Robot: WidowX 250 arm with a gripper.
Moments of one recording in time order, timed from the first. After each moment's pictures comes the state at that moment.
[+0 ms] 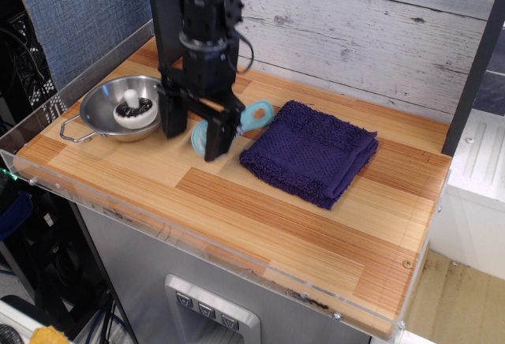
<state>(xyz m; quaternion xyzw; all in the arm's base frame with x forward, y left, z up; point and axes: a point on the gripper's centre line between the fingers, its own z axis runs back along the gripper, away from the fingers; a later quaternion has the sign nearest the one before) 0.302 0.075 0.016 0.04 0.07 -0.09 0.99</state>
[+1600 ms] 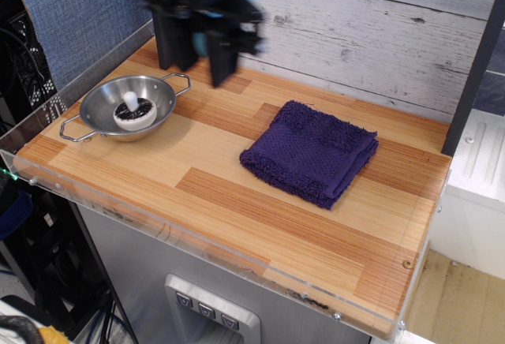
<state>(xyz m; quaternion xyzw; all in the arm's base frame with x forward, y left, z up) 0.266 0.018 0.146 0.04 -0.06 -0.07 0.99</state>
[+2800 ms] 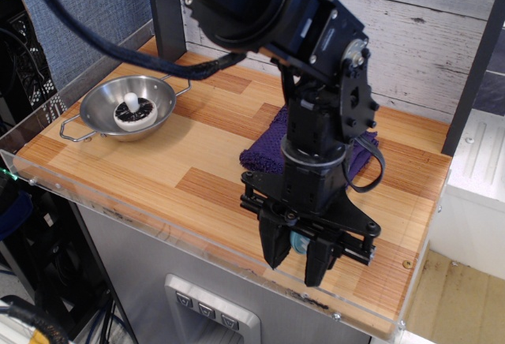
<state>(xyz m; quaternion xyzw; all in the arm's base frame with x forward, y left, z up) 0.219 -0.076 0.035 -0.02 0.04 -0.04 1.00</state>
